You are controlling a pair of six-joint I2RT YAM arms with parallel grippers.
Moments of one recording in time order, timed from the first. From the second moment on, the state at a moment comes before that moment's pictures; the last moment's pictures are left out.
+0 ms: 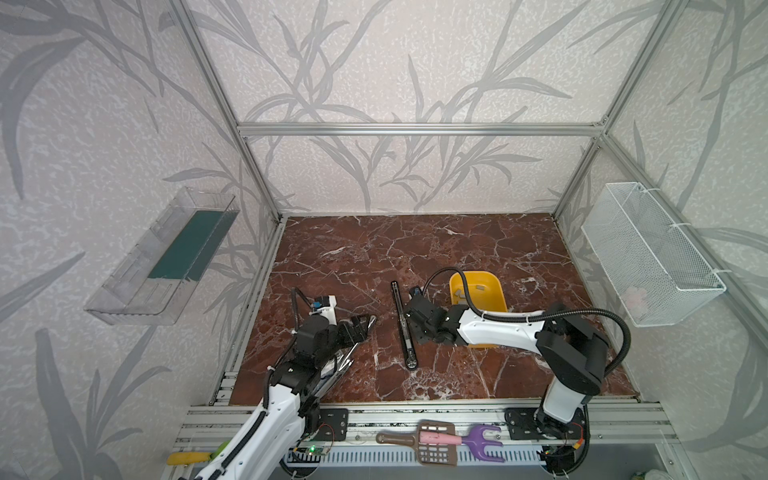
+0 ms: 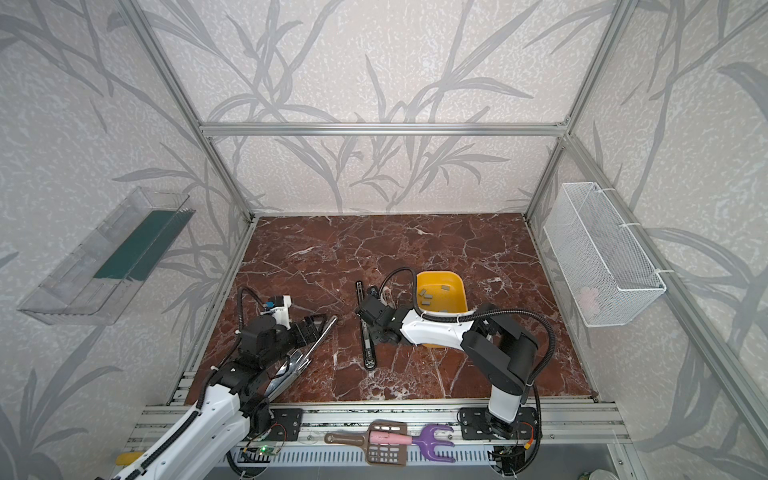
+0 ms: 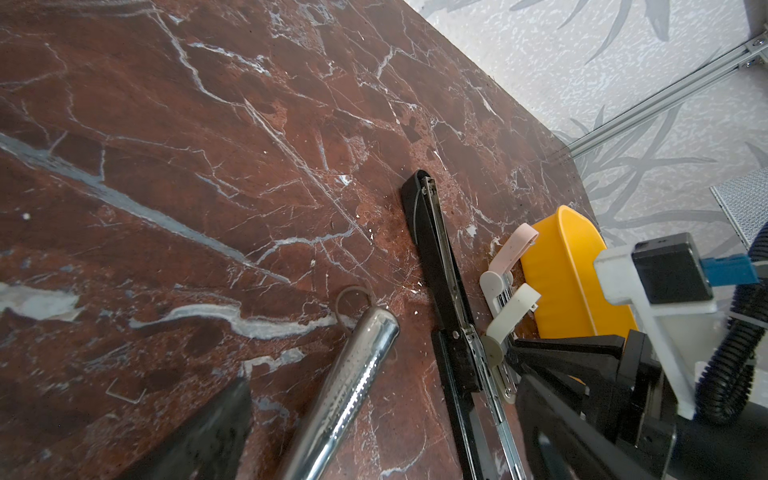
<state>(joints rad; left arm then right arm) -0.29 0.62 0.19 -0.08 0.17 -0.65 0.99 1.77 1.04 -0.36 0.29 0.49</state>
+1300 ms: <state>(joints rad) -0.29 0.62 0.19 -0.08 0.14 -0.65 1.01 1.69 0.98 -0.40 0.27 0.56</state>
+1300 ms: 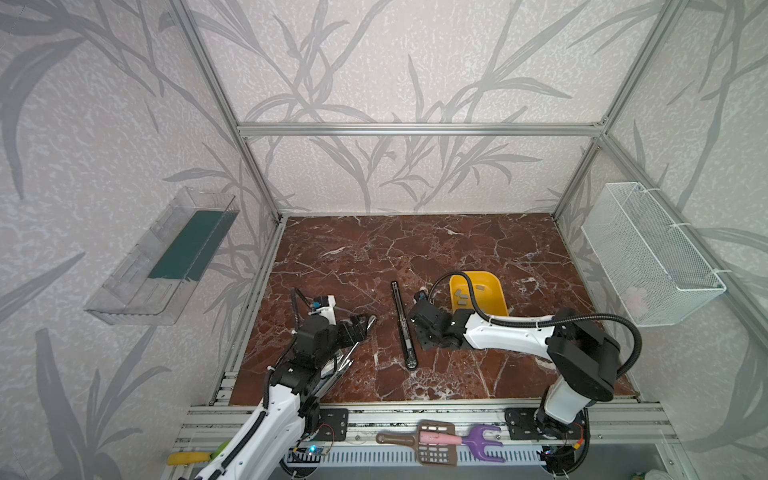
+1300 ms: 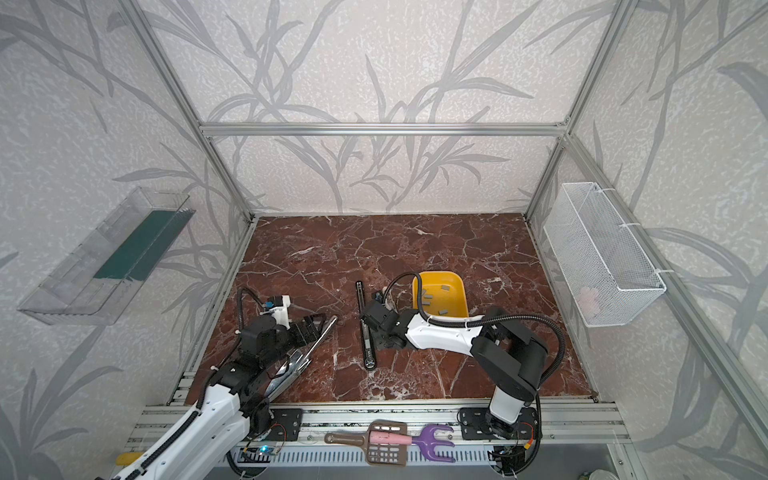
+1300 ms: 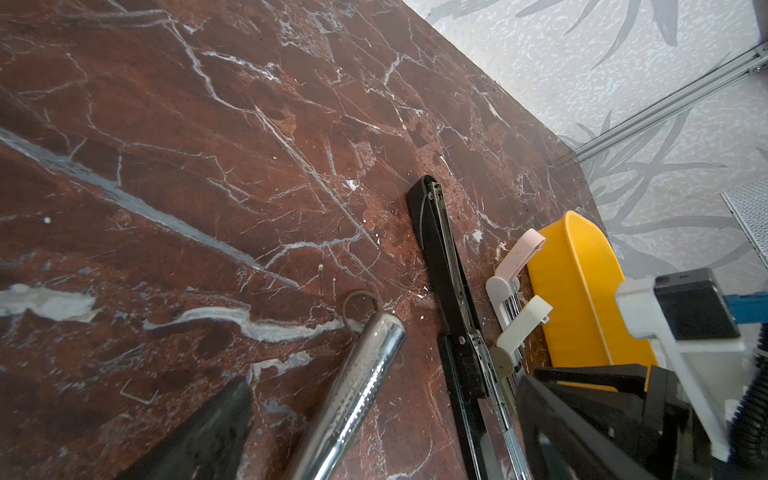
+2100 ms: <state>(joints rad) -0.29 0.62 0.19 -0.08 0.14 -0.65 1.04 1.69 0.98 -0.40 0.32 0.55</state>
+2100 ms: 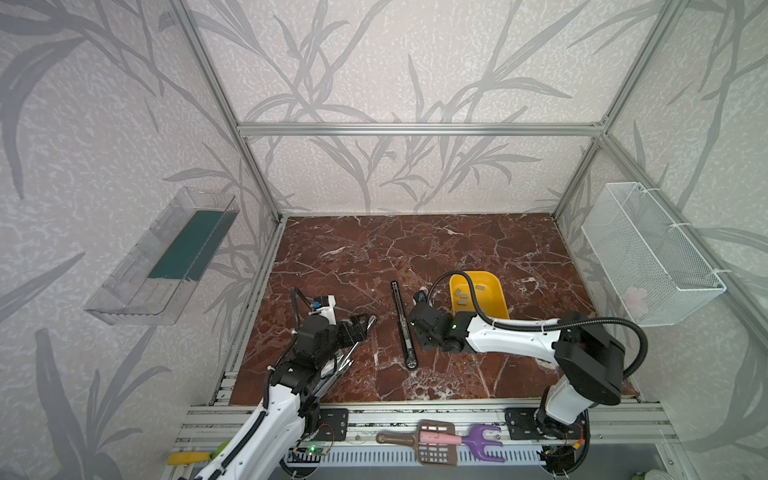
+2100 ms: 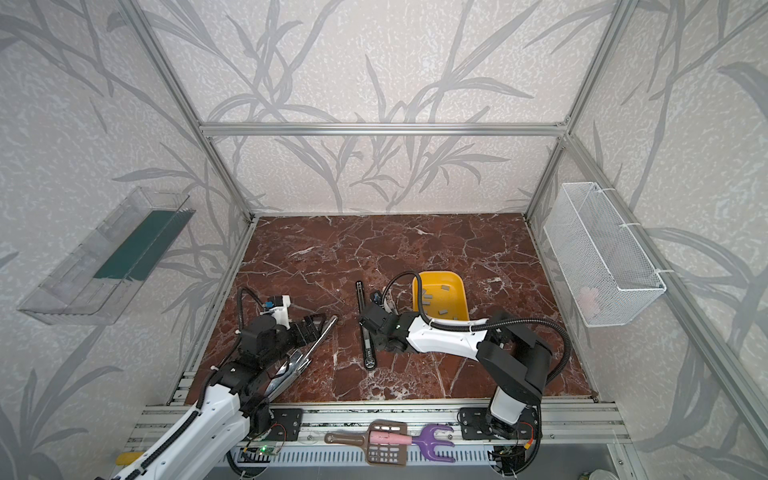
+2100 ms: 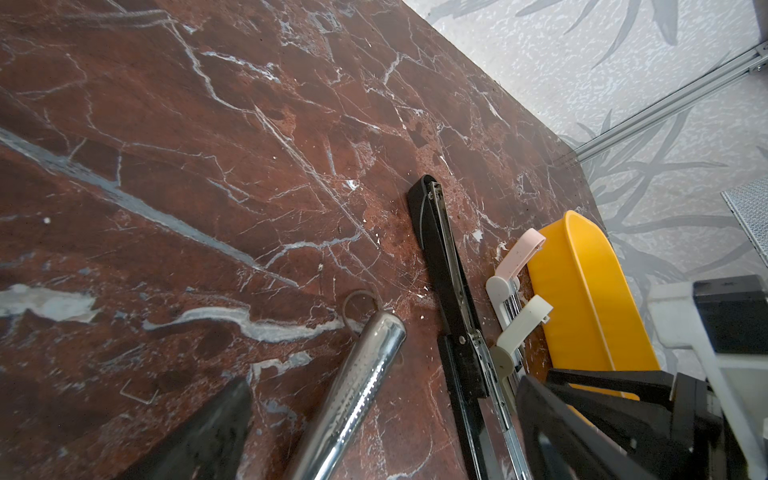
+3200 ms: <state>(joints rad) -0.29 0.65 0.19 -0.08 0.14 -0.65 0.99 1.50 0.96 -0.46 0.37 0.55</state>
